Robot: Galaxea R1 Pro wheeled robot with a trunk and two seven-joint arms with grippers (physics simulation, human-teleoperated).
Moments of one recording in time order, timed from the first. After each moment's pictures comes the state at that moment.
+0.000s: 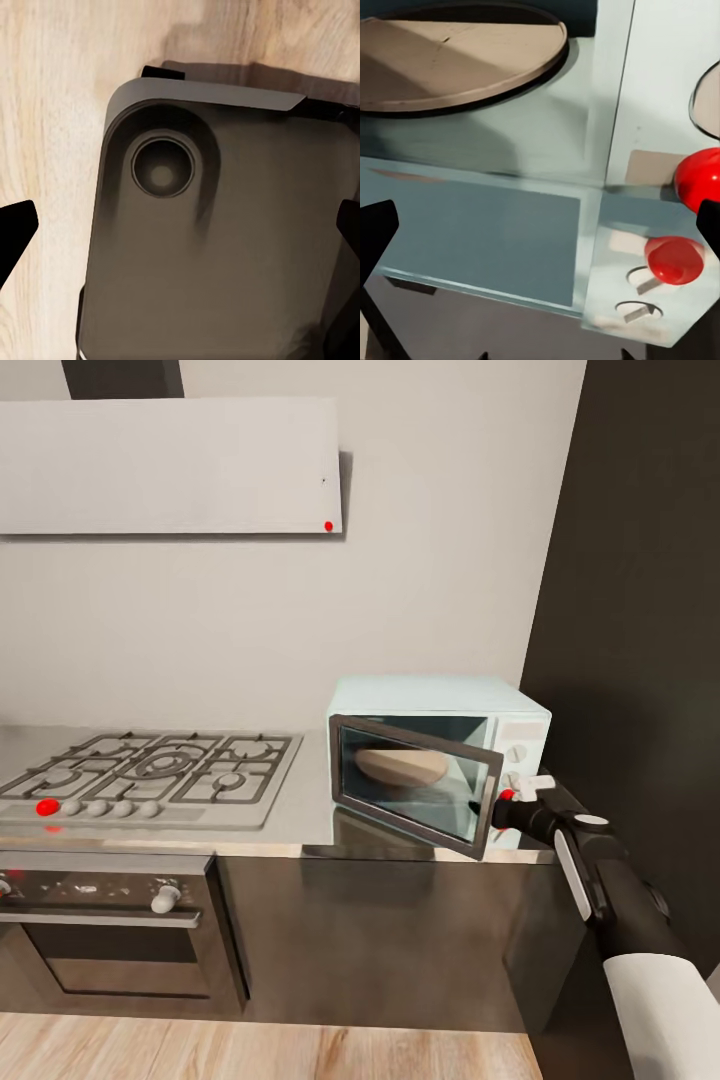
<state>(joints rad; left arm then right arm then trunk) 0.00 0.00 0.02 -0.09 0.15 -0.08 0.00 -0.68 -0.15 -0.11 -1.19 0.04 0.62 0.42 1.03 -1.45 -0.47</state>
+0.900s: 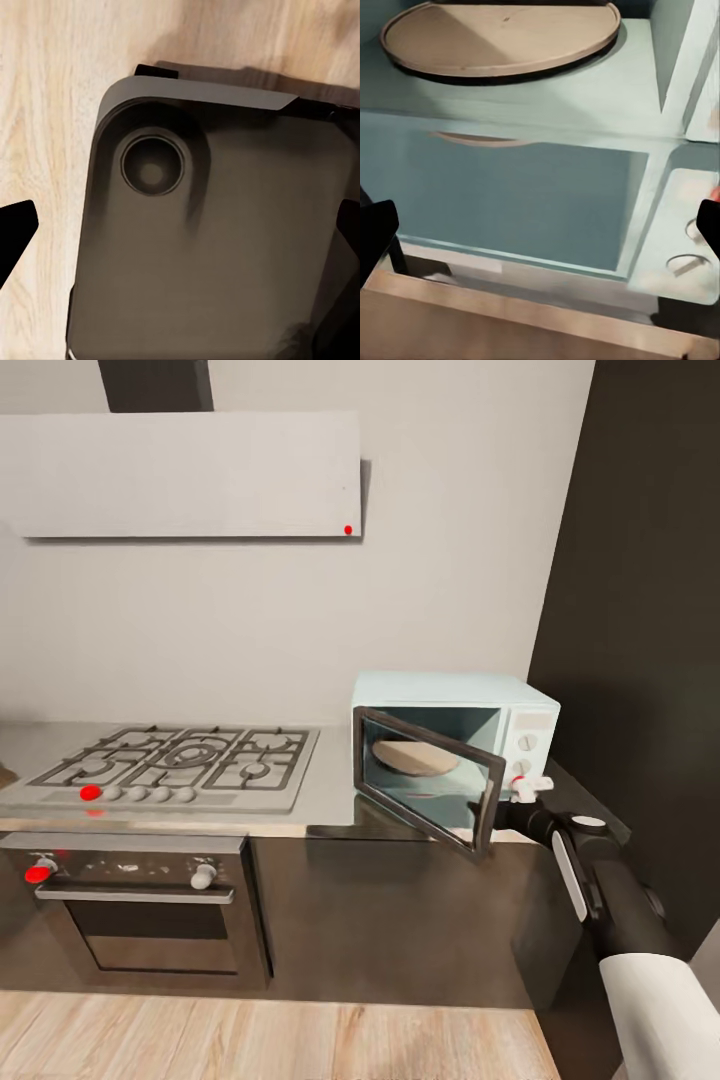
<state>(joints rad) 0.00 -0.01 0.02 -0.09 0.16 -0.08 0.00 -0.68 -0.14 -0.13 -1.18 0.07 0.61 0.42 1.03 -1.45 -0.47</state>
